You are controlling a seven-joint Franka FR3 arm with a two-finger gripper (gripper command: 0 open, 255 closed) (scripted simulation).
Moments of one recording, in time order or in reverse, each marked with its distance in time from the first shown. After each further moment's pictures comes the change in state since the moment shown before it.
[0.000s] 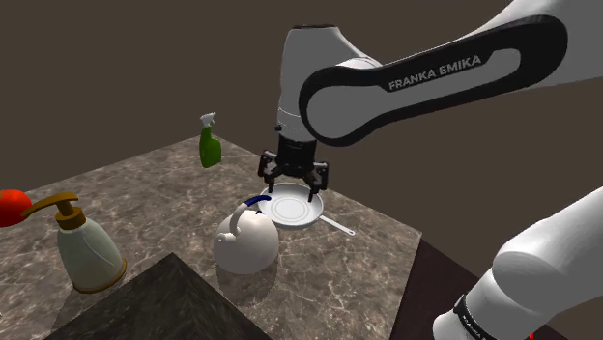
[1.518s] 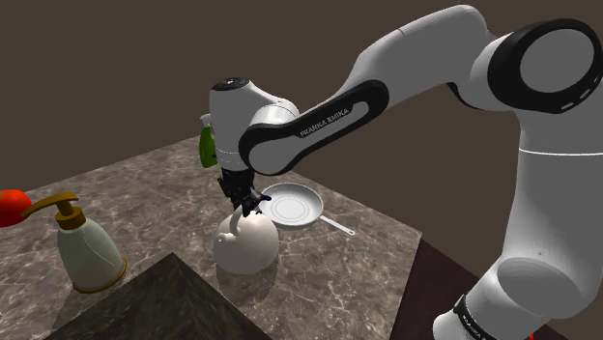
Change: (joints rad) arm 0.102 0.681 0.007 0.401 -0.591 0.056 0.790
